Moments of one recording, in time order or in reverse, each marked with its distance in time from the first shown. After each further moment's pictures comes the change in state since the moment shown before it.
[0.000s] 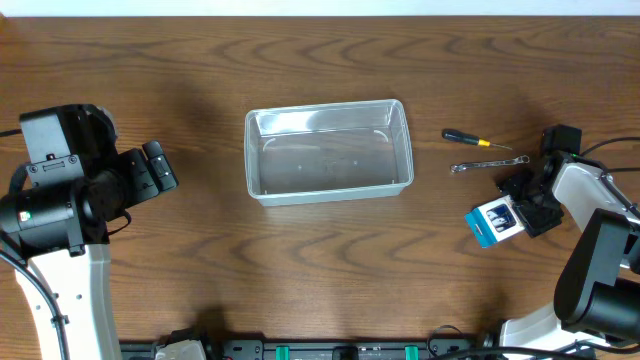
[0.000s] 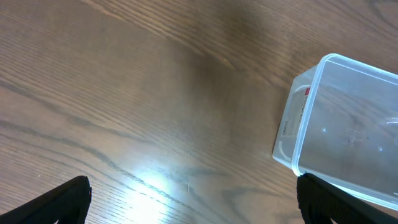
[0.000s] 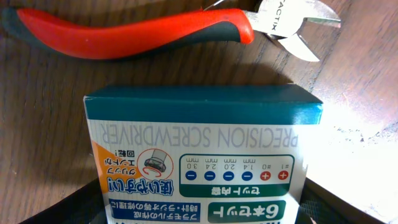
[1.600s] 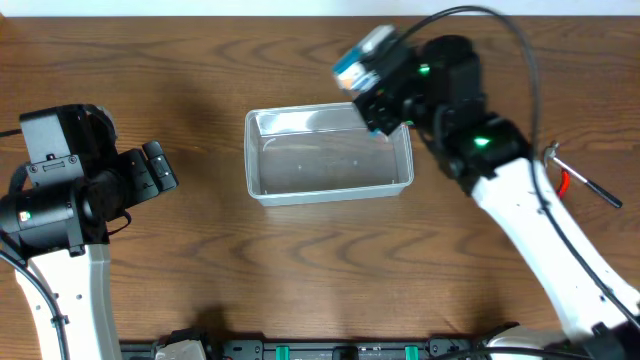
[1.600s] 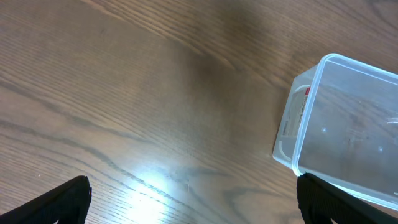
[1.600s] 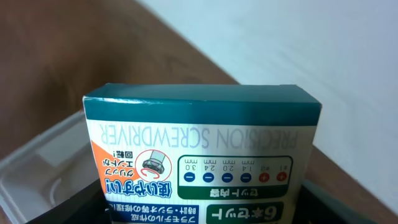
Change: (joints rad) left arm 0.000 0.000 0.000 0.000 0.000 0.000; right arm 0.753 -0.224 0.438 0.303 -0.286 -1.165
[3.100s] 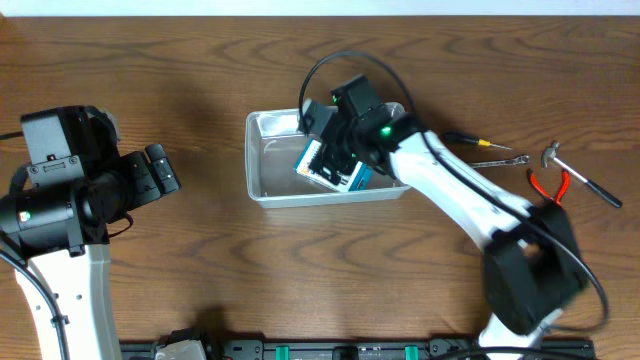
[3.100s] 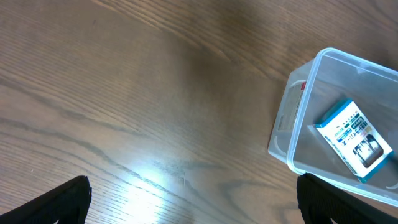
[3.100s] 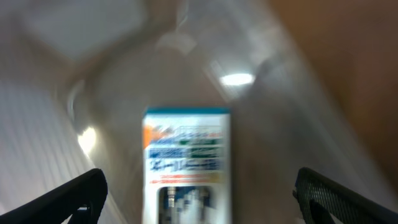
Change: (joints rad) left arm 0.000 0.000 0.000 -0.023 0.026 0.000; right arm 0.120 0.290 0.040 -0.151 0.030 -0.069
